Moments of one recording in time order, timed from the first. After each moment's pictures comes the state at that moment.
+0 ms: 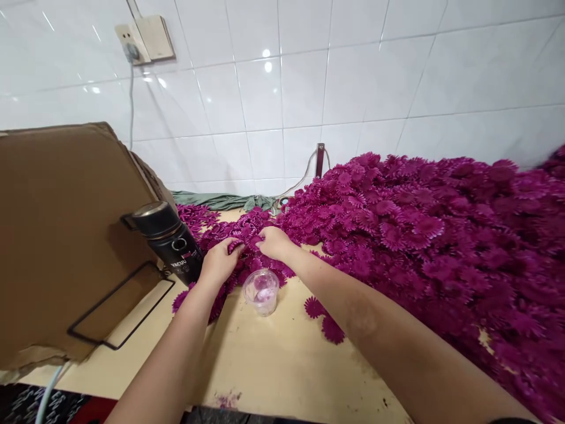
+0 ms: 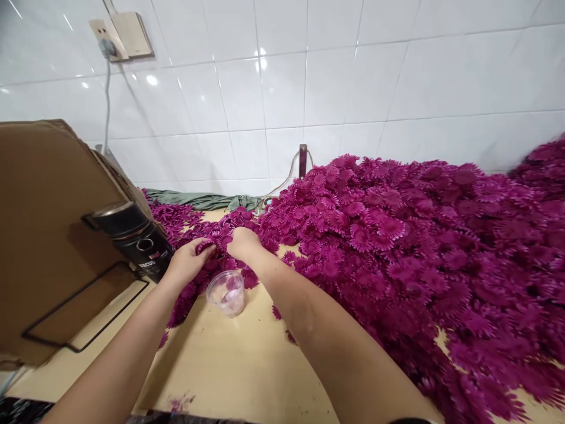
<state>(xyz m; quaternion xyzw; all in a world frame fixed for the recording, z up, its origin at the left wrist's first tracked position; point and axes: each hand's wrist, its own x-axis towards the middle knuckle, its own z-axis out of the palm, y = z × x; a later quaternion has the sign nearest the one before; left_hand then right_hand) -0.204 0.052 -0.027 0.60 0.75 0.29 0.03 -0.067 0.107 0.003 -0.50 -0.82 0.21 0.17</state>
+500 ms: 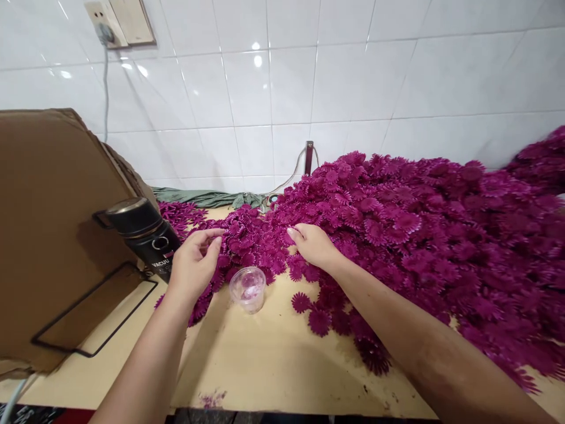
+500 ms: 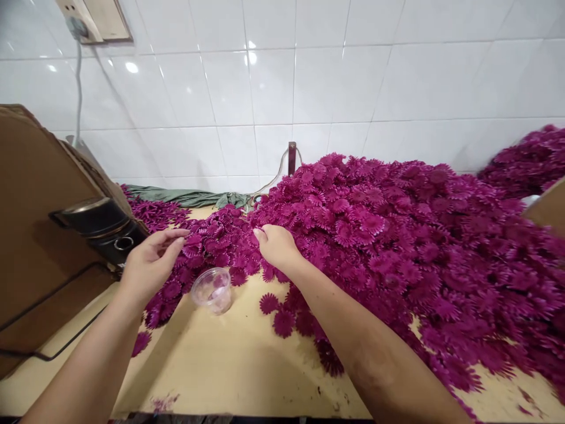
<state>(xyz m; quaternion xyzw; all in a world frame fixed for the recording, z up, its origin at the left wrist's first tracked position) -0.185 0.013 0.001 0.58 0.63 0.50 0.06 0.026 0.080 0.009 -0.53 -0.79 0.15 0.28</state>
